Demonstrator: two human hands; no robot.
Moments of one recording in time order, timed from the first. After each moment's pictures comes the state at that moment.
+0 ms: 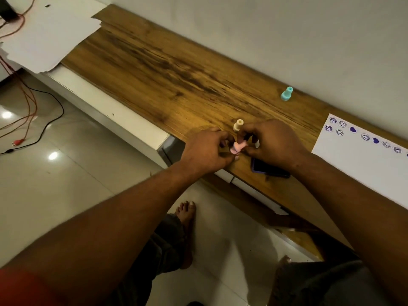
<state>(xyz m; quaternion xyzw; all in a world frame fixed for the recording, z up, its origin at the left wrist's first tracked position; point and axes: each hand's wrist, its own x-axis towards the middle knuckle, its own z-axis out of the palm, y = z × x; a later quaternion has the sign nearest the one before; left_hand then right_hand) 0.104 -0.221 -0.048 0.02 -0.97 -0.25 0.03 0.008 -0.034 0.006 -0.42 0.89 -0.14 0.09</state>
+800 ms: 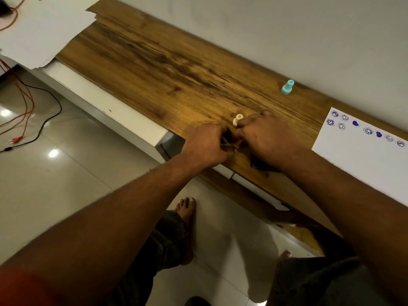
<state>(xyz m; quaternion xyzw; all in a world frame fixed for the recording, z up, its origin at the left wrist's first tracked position) 0.095 -0.217 -0.046 0.04 -0.97 -0.25 0.01 0.018 -0.055 0.020 -0.53 0.84 0.10 0.02</state>
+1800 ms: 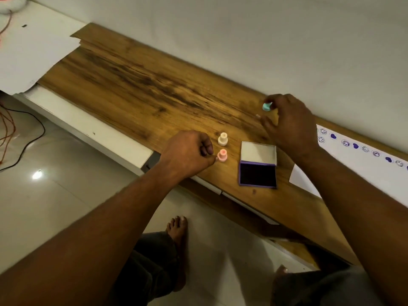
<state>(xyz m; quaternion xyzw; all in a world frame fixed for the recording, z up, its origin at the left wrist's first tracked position) 0.085 -0.233 -0.015 0.10 -0.96 -0.27 -0.02 -0.063 0.003 0.003 -0.26 0.94 -0.19 -0.10</state>
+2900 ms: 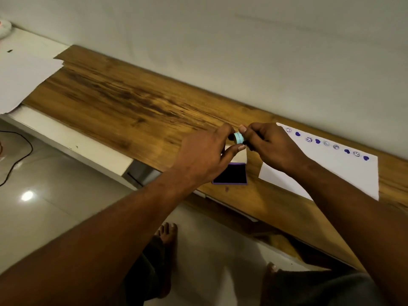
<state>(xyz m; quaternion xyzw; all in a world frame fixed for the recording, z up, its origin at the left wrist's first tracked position) 0.068 -0.132 0.029 -0.08 -0.98 -0.14 0.15 -0.006 0.055 0.046 -0.26 0.86 -0.42 0.12</state>
